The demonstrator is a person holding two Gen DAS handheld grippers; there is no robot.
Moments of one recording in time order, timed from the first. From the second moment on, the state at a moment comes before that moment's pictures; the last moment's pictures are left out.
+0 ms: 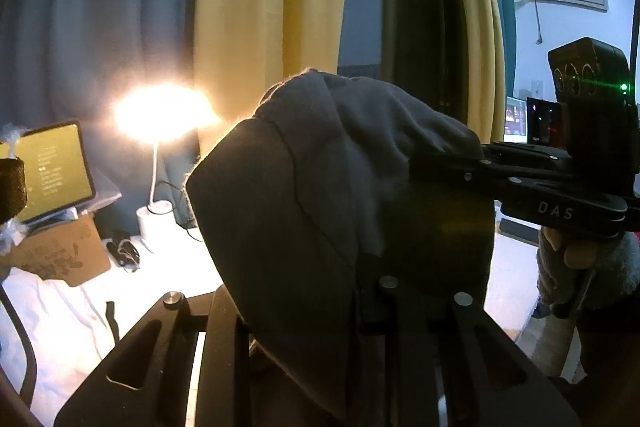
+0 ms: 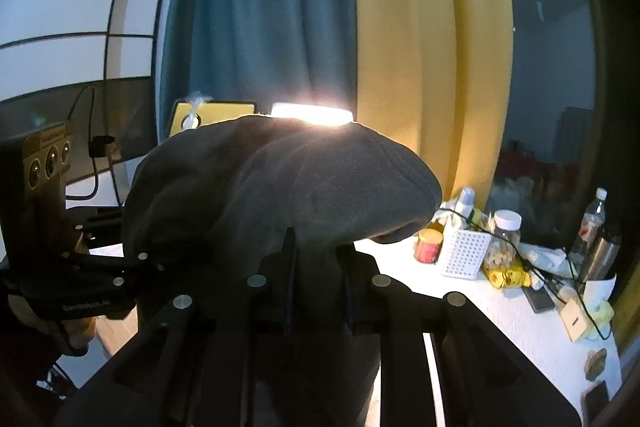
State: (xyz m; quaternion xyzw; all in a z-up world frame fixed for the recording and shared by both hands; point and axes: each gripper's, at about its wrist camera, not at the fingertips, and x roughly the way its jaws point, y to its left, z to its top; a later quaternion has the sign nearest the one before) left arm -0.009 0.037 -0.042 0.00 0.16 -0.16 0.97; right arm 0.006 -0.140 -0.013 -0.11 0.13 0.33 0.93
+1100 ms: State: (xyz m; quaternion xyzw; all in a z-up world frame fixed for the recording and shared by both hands) left arm -0.079 0.150 -0.020 0.06 0.12 -0.04 0.99; right arm -0.057 -0.027 0.024 -0.12 0.06 0.46 0.88
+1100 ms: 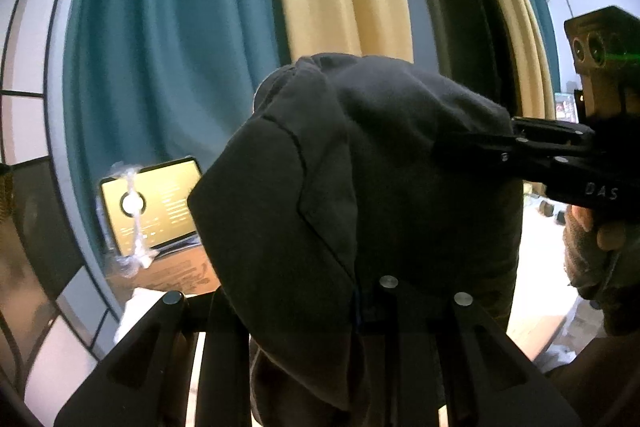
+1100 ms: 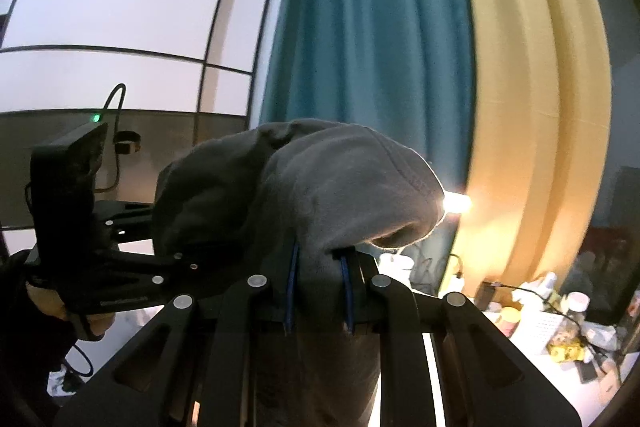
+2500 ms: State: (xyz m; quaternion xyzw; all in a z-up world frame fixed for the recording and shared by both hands) left arm 0.058 0.178 -0.101 0.02 0.28 -0.06 0.96; right arm 0.110 0.011 -0.087 -0.06 0.24 0.41 0.88
